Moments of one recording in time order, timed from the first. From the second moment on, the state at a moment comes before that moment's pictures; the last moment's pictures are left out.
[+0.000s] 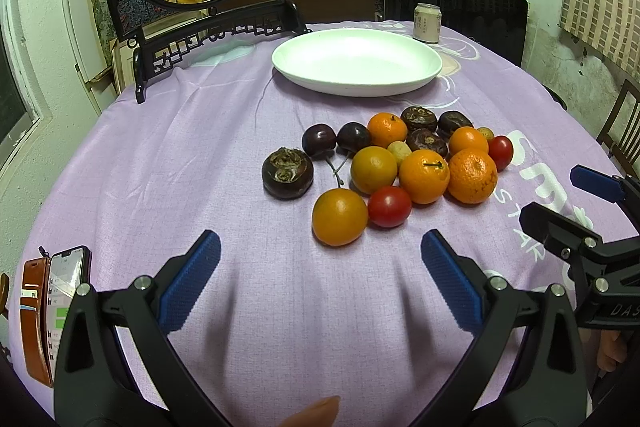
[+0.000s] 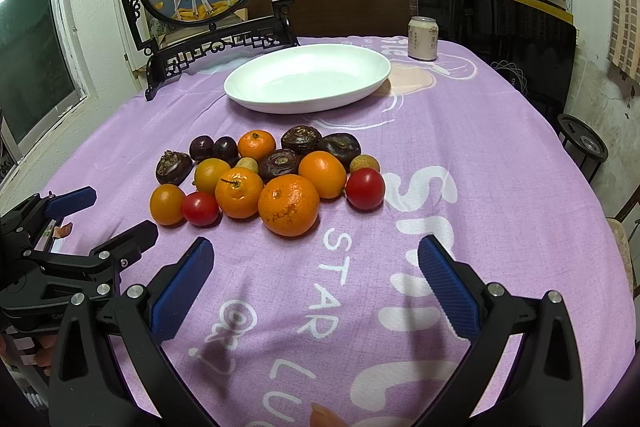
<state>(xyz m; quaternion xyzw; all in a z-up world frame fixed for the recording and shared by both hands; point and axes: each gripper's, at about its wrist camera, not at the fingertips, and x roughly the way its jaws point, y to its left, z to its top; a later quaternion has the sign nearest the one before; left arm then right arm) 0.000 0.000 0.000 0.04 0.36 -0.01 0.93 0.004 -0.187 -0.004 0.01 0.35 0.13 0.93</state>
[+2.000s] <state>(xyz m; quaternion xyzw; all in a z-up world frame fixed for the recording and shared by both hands) 0.022 0.011 -0.037 0.04 0.47 -0.06 0.88 0.014 -0.204 -0.046 -0.08 0.46 0.16 0.87</state>
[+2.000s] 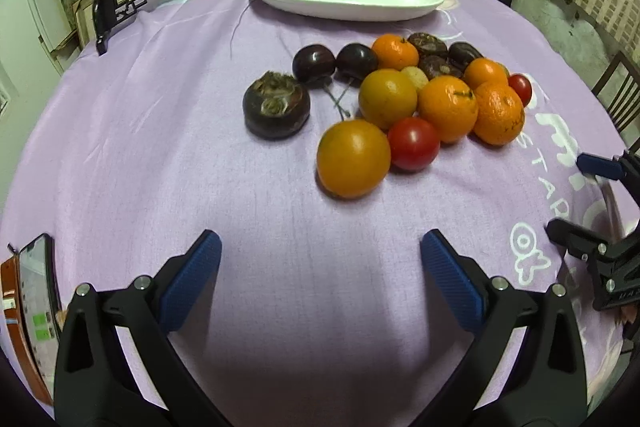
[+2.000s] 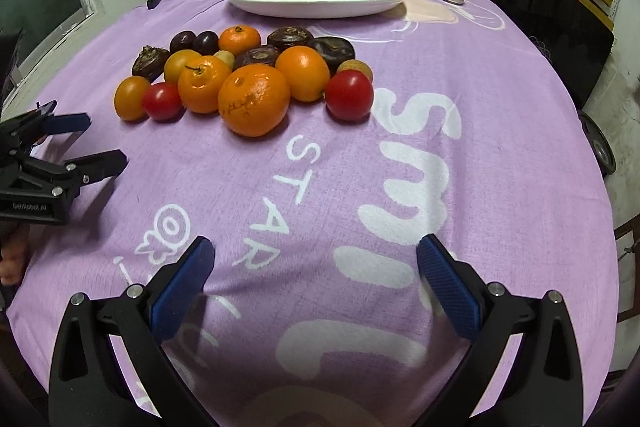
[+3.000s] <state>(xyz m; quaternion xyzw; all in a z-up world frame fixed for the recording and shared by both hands) 0.029 0.006 -0.016 0.05 0.42 -0.16 0.89 0.046 -0.196 -0.011 0.02 0.42 0.25 0.87</state>
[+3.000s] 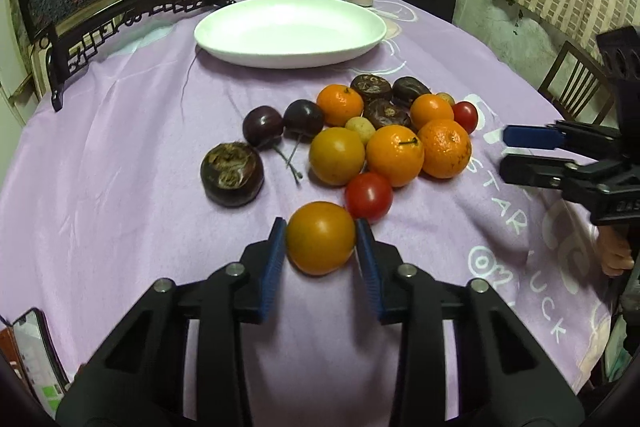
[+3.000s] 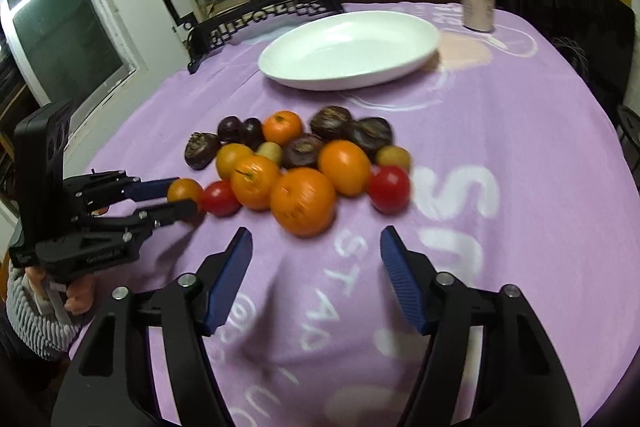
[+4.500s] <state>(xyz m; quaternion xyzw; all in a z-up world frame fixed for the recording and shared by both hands) 0.155 -0.031 0.045 0.02 0.38 -0.17 0.91 -0.057 -0.260 0.012 0.00 0.40 0.26 0.88</state>
